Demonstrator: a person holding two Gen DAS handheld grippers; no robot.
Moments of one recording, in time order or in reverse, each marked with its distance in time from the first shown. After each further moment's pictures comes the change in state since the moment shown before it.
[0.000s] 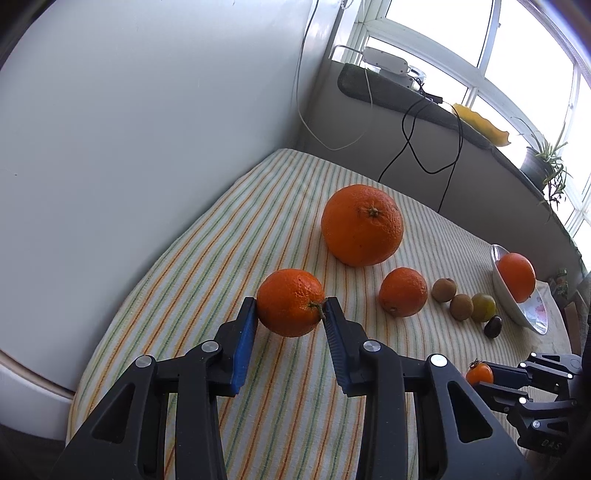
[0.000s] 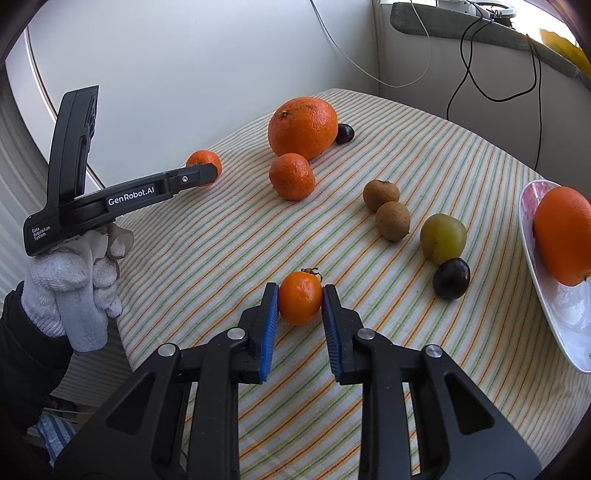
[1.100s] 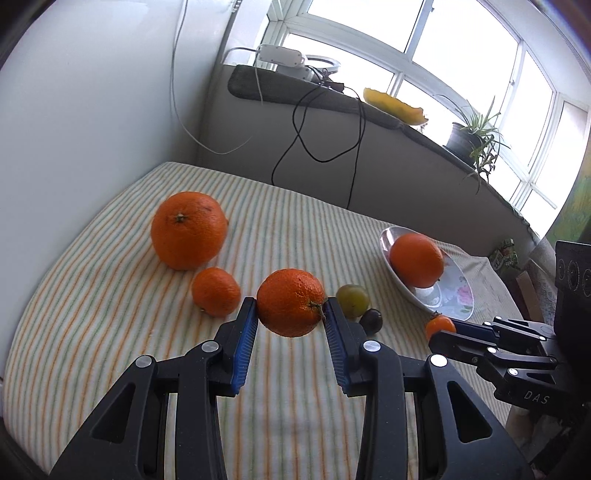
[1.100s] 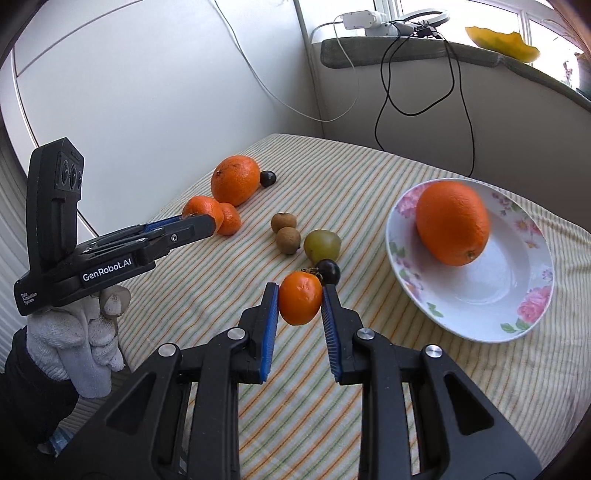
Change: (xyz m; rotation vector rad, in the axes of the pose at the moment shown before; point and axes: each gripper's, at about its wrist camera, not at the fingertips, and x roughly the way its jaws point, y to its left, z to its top) left arm -0.014 -0.114 -0.003 0.123 0.002 -0.224; right arm -0.080 -0.061 -0.017 0.130 -0.137 -0.074
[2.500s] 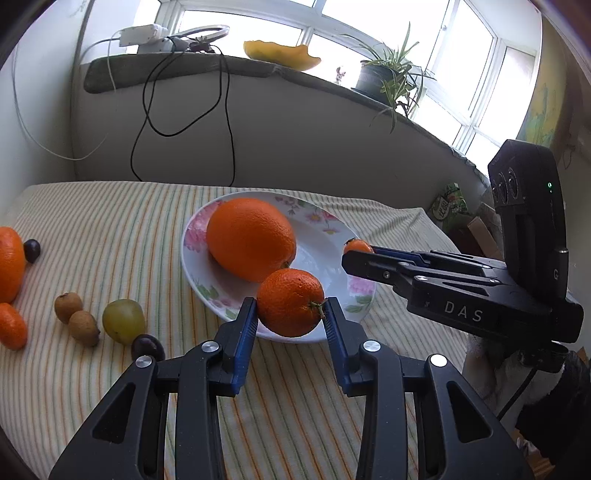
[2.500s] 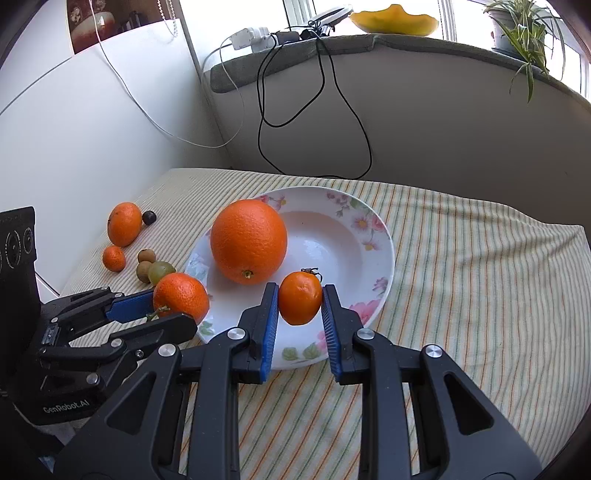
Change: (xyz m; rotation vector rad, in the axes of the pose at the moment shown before) left arm 0.070 -0.151 0.002 0.184 0.131 -0.202; right arm -0.033 -0.143 0.003 0.155 -0.046 -0.157
